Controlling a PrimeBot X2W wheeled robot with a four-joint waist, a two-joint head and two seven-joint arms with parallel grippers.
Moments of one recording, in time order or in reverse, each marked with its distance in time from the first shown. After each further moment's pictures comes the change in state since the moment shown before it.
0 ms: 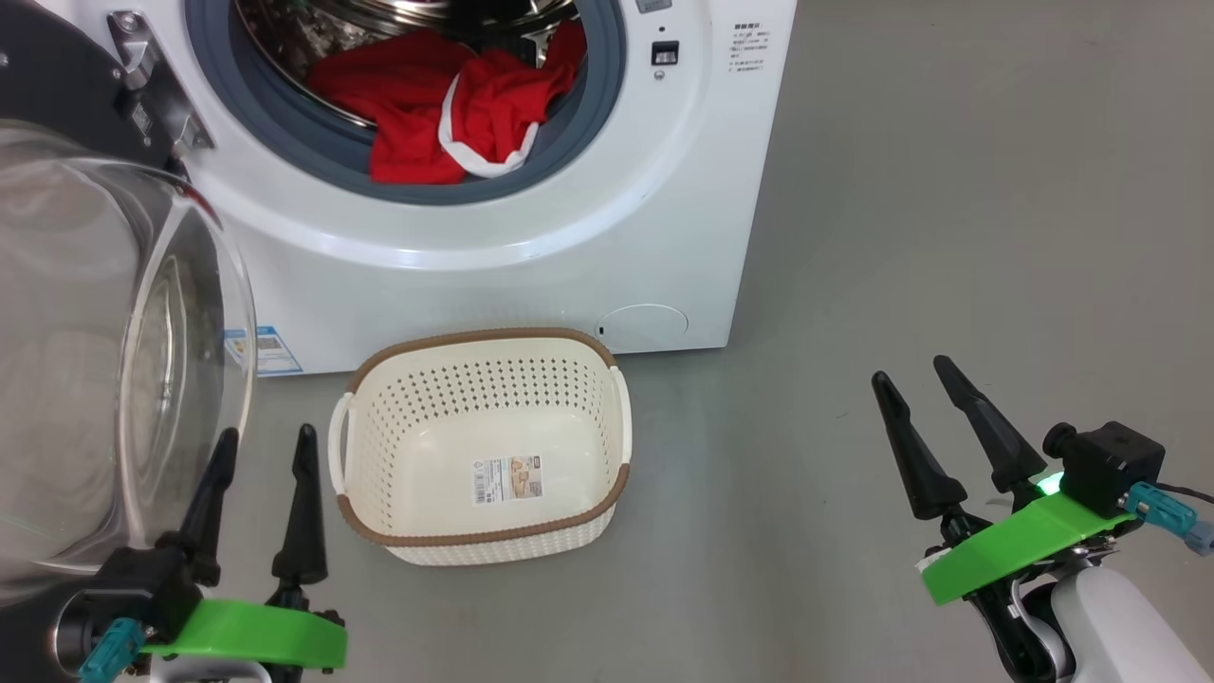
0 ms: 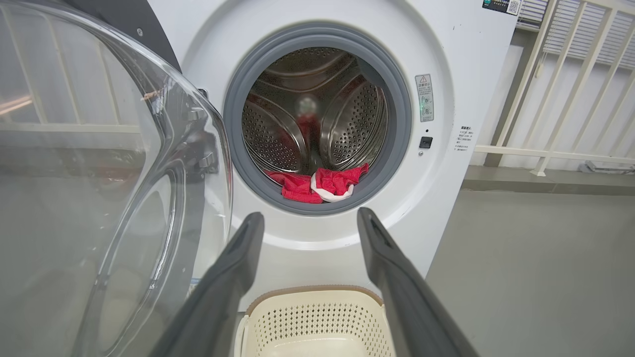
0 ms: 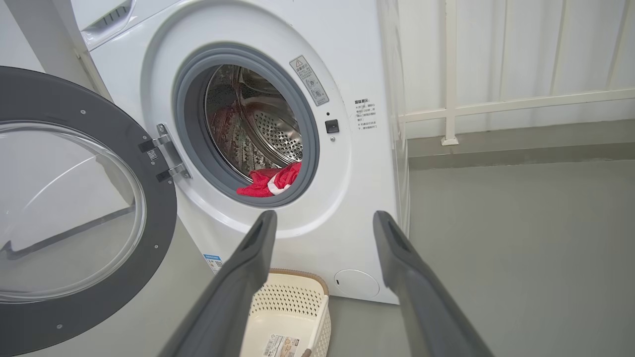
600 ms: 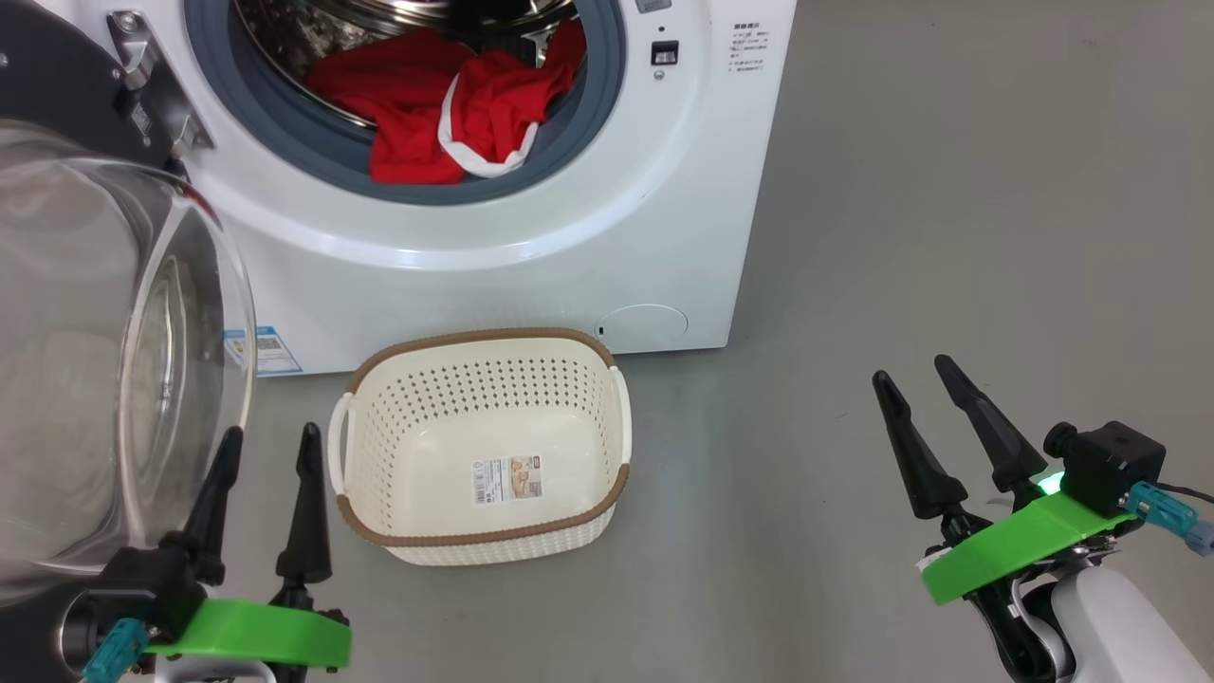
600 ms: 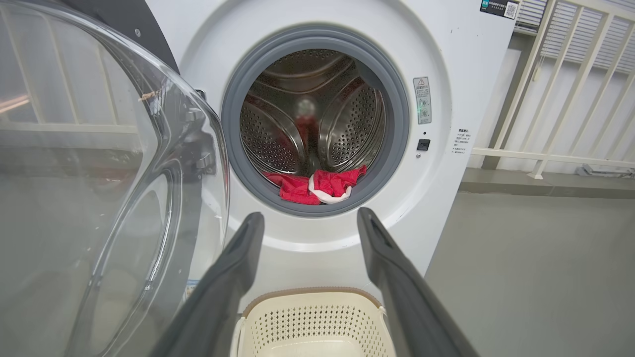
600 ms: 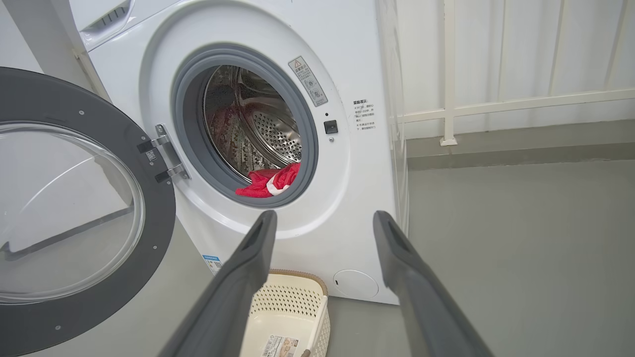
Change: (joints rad) left arm 0.000 -0.022 0.018 0.002 0.018 -0.017 0.000; right arm 0.000 0.002 -0.004 0.000 -0.003 0.000 0.000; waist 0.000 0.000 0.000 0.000
